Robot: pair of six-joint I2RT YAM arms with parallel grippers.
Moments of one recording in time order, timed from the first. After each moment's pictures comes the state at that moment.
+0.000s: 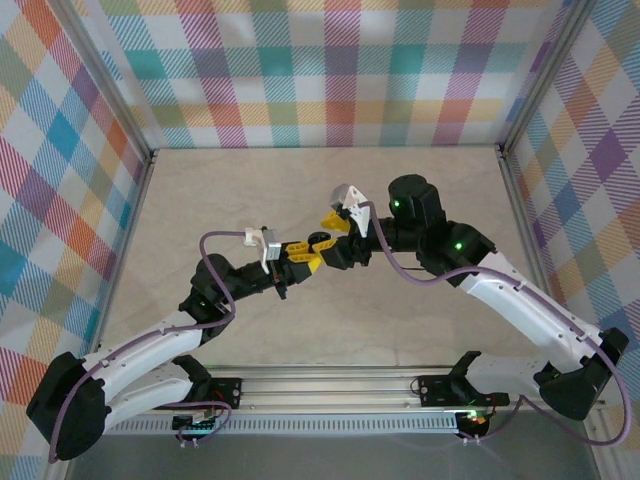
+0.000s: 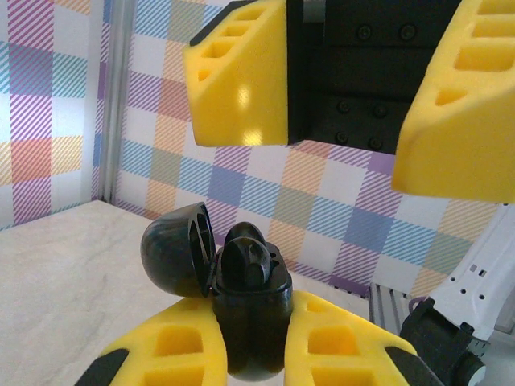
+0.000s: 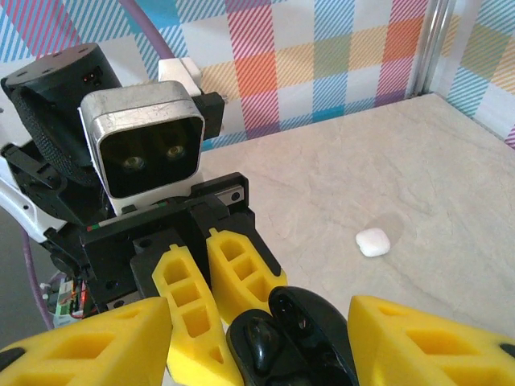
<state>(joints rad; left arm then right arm) -0.69 0.97 0.46 0.71 0.52 -0.30 0.79 1.19 1.29 -0.49 -0.52 -0.11</state>
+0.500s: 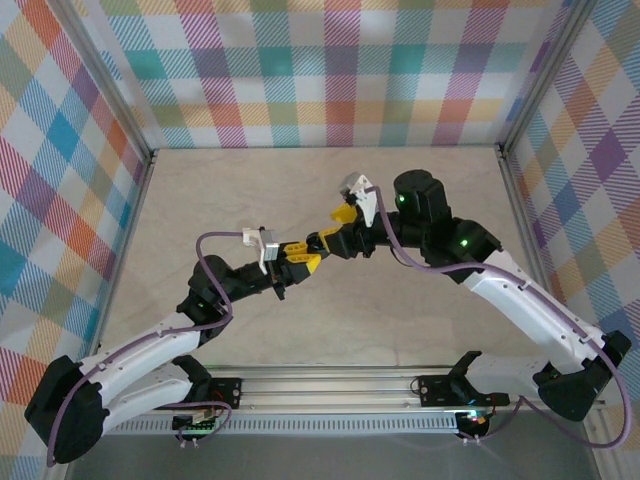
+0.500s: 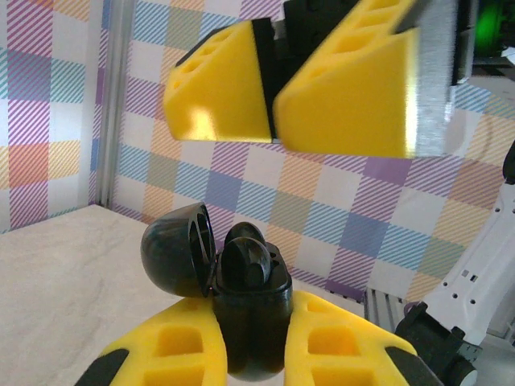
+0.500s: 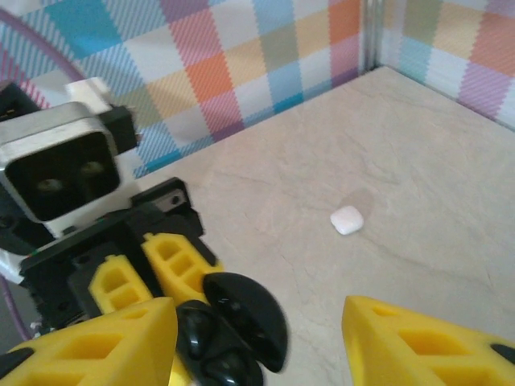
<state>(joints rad) -0.69 0.95 0.46 0.70 0.52 -0.31 0.74 1.19 1.32 -0.54 -0.42 0.03</state>
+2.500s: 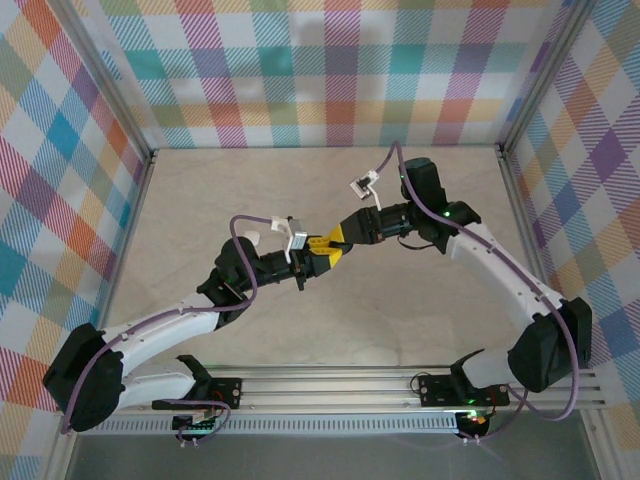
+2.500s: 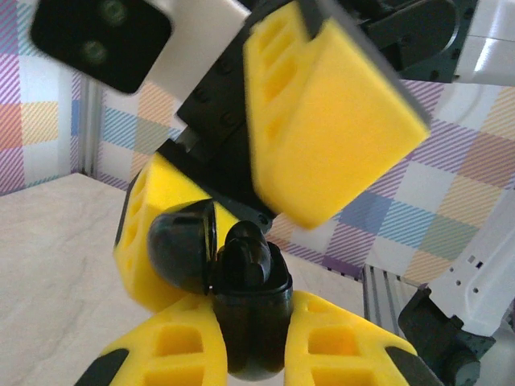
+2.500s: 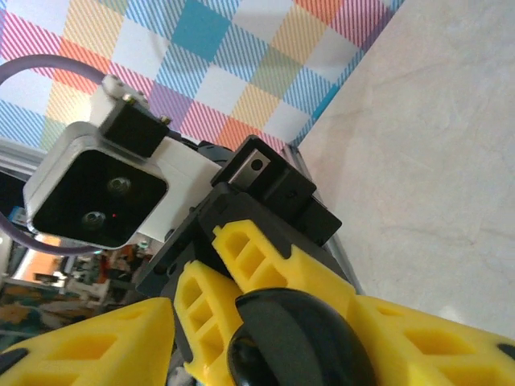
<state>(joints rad) -0.74 1.15 0.60 0.65 0.51 -0.28 0.49 1.36 1.23 -0.47 -1.14 0.44</state>
